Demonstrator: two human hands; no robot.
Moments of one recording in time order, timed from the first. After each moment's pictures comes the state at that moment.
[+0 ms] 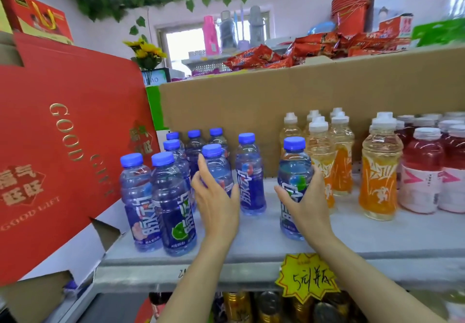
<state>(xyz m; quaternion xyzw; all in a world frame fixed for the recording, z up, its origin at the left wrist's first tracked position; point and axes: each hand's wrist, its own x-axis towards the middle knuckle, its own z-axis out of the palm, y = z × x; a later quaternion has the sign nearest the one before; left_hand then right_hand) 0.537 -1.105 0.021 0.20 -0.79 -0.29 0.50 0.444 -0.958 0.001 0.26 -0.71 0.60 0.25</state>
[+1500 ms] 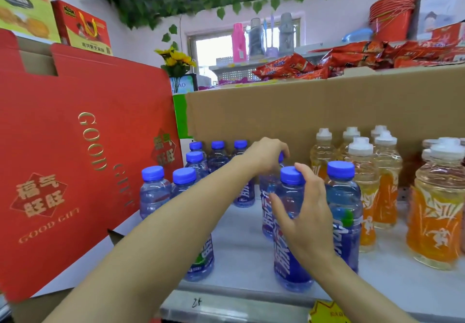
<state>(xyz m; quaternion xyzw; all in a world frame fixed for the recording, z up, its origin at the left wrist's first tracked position) 0.451 -1.139 0.172 0.02 -0.99 0.00 0.14 0.475 -1.011 0.044 0.36 -0.66 0.53 0.39</state>
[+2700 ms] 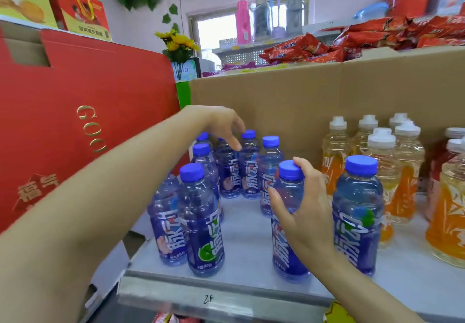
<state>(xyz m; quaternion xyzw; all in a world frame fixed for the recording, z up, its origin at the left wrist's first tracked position) 0.487 -1.238 0.245 0.12 -0.99 0.08 -0.02 0.480 -1.033 0.046 0.37 -0.65 0.55 0.36</state>
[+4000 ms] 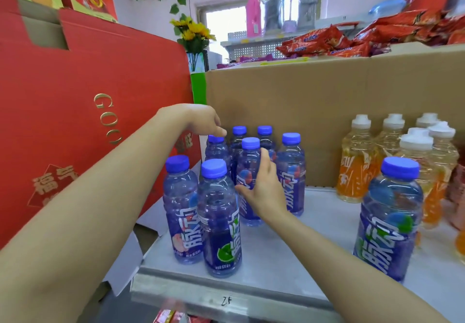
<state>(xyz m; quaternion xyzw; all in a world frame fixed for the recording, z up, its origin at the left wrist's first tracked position) 0.543 -1.281 0.240 0.22 -0.98 0.03 0.02 0.451 -1.157 0.047 0.36 -0.80 0.46 0.12</state>
